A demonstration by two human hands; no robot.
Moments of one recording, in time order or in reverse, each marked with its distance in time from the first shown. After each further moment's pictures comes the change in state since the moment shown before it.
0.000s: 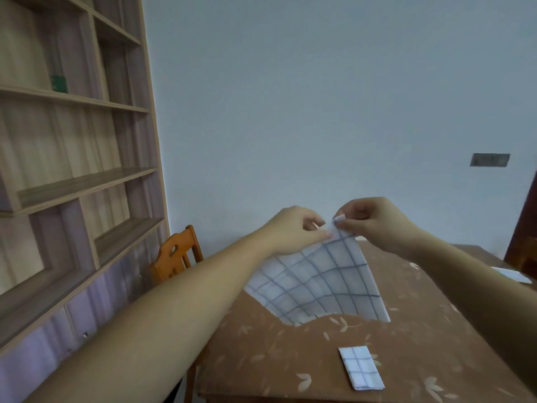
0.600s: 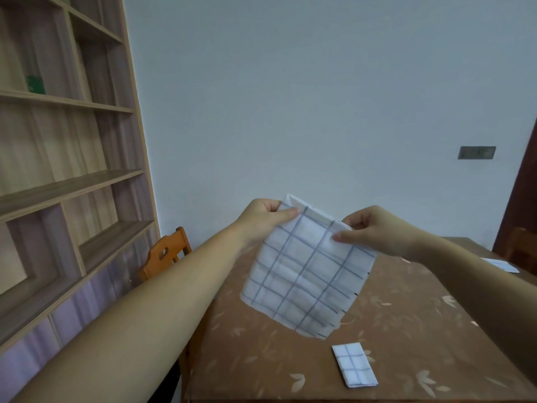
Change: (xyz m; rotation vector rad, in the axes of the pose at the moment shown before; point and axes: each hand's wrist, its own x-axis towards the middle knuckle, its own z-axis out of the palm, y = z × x) left_hand 0.011 -0.017 -0.004 -0.696 0.119 -0.150; right_hand -0.006 0.020 -0.024 -0.139 -0.189 0.166
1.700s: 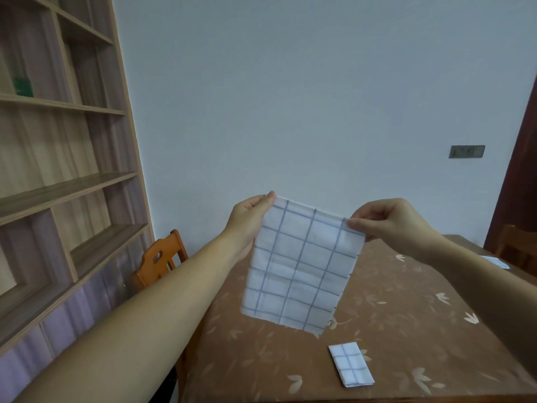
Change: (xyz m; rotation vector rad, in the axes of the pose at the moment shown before) left_hand 0.010 -0.012 -0.003 -0.230 0.191 0.068; right_hand -0.011 0.014 -0.013 0.174 0.270 -0.105
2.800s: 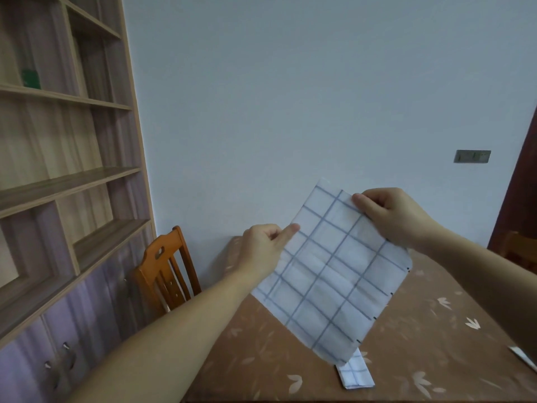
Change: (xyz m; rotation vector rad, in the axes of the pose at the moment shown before) left_hand -0.025 -0.046 -0.005 0.602 0.109 0.287; right_hand 0.015 -0.023 0.006 -0.407 0.071 -0.096
